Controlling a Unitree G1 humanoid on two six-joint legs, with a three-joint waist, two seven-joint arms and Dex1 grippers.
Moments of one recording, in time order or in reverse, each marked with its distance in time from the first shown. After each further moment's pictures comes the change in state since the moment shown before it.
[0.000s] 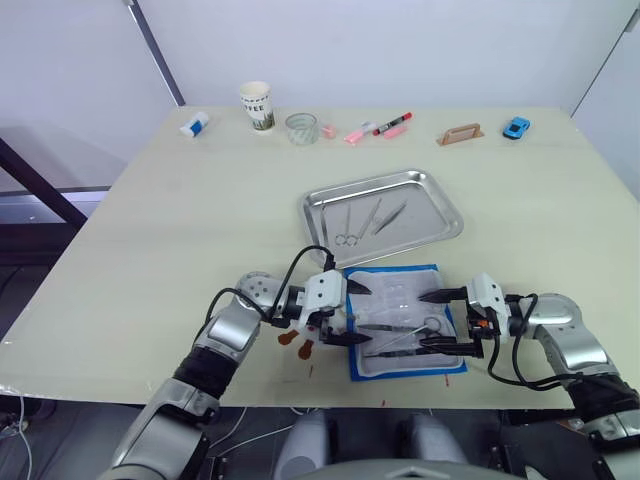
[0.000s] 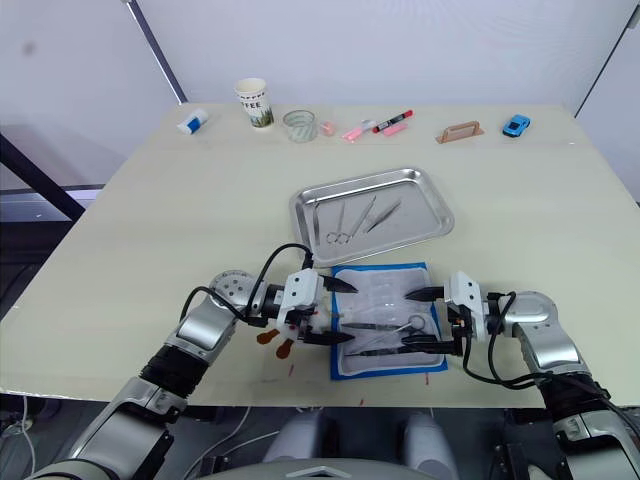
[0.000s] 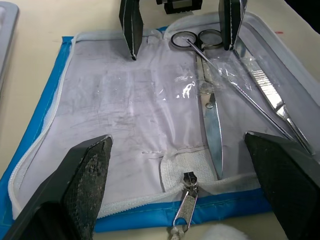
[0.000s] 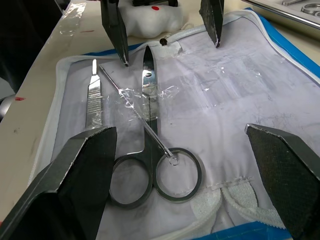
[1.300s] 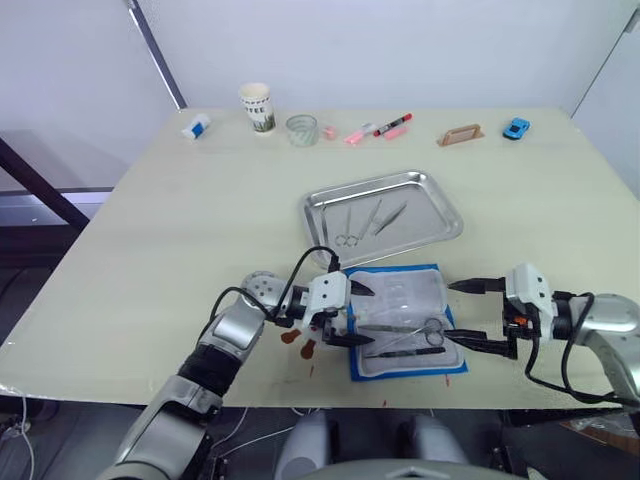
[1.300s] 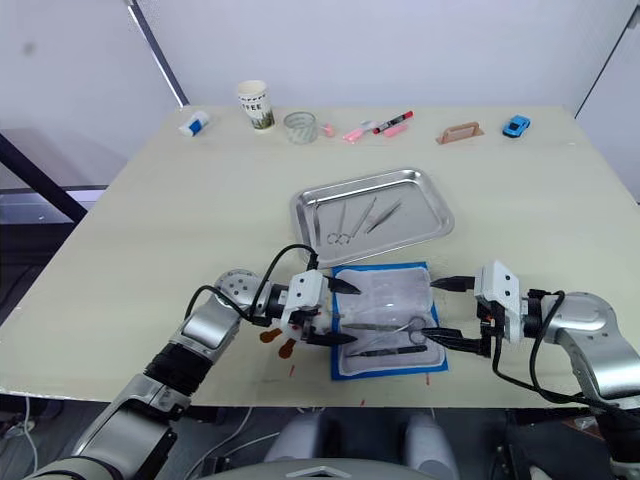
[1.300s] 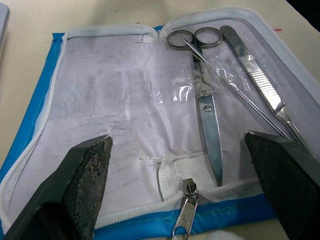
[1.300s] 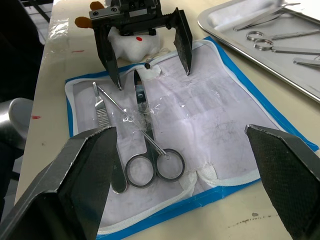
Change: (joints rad) left arm -0.015 -0.007 -0.021 0.016 0.019 -0.012 0.010; right arm 0.220 -0.189 -0.176 -0.533 0.083 0.297 -0.214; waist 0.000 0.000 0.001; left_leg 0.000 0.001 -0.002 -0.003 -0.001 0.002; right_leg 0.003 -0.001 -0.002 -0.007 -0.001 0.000
